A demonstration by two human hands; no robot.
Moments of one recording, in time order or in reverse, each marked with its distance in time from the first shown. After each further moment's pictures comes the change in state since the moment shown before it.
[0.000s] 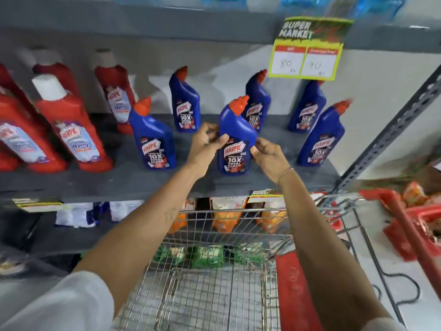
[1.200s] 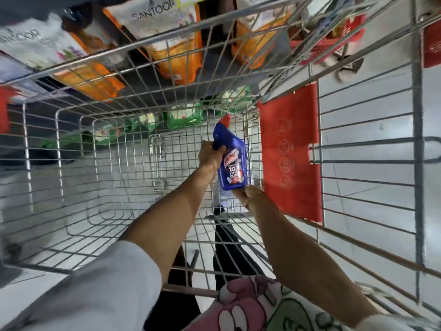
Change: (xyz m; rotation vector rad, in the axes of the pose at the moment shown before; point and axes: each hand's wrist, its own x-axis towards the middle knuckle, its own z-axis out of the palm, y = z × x) left_hand -0.227 -0.400 0.072 0.543 0.046 -1.083; right_hand -0.353 0.401 0.039 0.486 0.519 1.432
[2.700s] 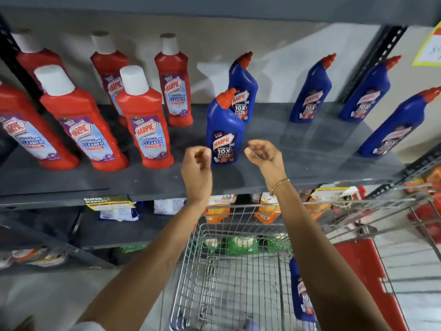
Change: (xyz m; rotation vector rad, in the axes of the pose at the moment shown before) left_hand -0.147 0.178 -0.427 -0.446 0.541 1.030; right_hand -0.386 -0.219 0.351 -0.302 -0.364 -1.416
